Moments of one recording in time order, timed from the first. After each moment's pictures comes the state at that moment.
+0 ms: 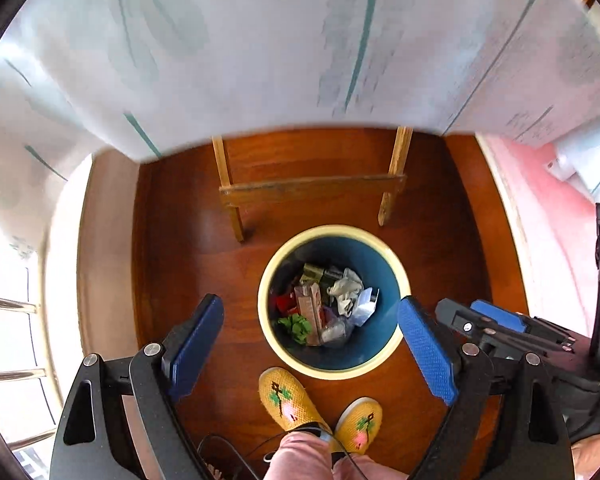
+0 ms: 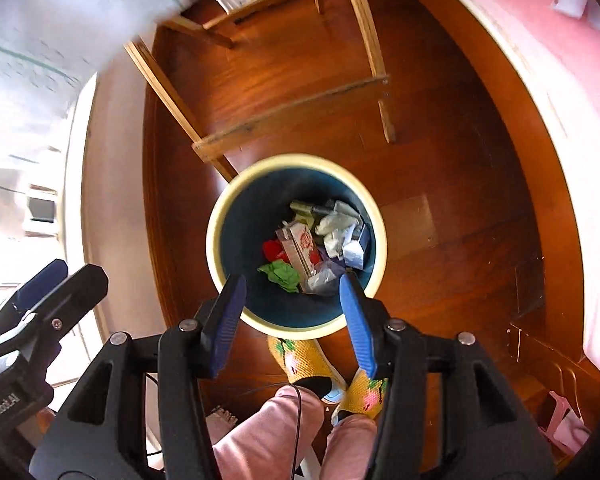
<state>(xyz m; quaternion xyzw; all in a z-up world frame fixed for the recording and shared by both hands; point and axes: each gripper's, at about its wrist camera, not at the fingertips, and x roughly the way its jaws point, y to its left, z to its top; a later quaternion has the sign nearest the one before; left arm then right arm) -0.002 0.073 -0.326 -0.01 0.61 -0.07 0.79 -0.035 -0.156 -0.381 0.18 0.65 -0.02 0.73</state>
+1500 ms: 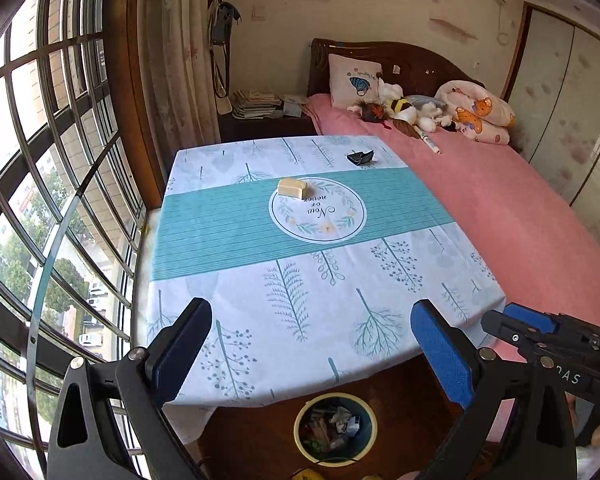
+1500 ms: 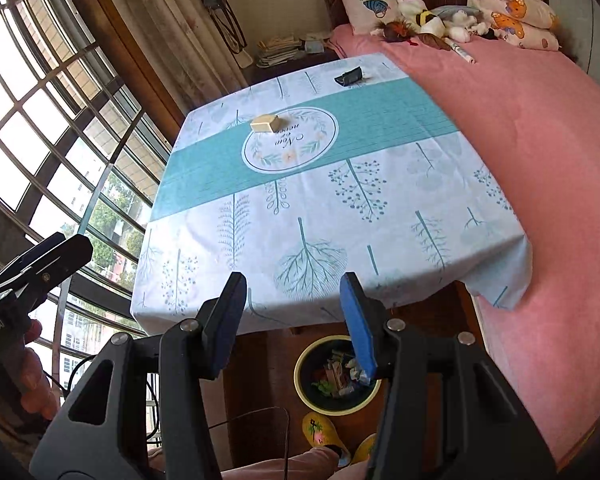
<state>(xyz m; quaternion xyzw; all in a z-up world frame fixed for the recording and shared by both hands) 0.113 0.136 0.106 0.00 0.42 -0.13 0.90 0.053 -0.116 0.072 0.13 0.47 -0.01 0.87</state>
